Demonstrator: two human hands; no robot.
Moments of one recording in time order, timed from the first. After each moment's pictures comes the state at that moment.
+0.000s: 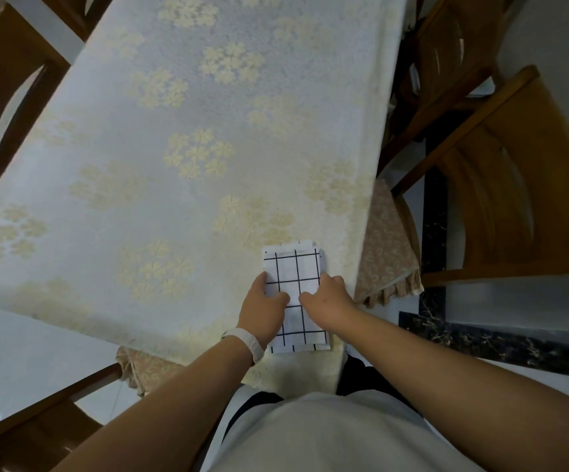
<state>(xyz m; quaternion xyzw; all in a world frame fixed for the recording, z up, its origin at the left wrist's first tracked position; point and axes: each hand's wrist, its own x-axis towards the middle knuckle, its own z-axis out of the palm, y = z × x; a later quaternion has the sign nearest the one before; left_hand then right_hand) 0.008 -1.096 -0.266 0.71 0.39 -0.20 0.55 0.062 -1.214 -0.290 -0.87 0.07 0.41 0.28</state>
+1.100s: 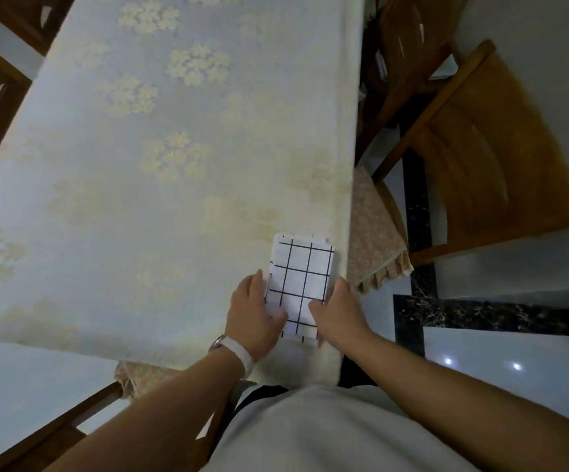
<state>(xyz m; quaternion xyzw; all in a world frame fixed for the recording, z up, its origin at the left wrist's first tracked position) -0.024 -1.075 -0.304 0.91 0.15 -0.19 0.34 0.014 -1.237 -0.283 -0.86 0.16 0.33 0.36</state>
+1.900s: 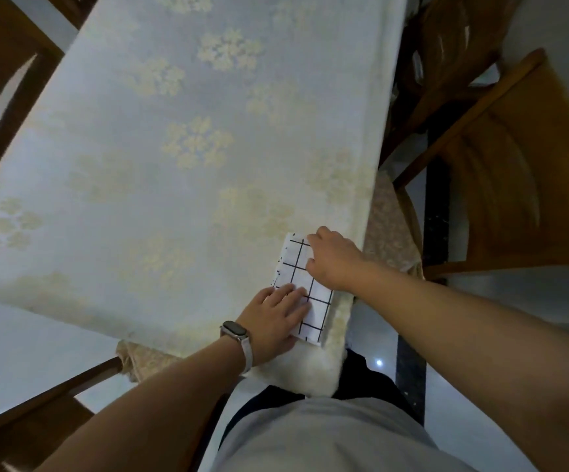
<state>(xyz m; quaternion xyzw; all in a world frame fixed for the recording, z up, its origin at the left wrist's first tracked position) -0.023 -1.075 -0.320 0.96 -0.25 -0.14 0.04 0.124 -1.216 -0.294 -0.91 -0.26 0.31 0.05</state>
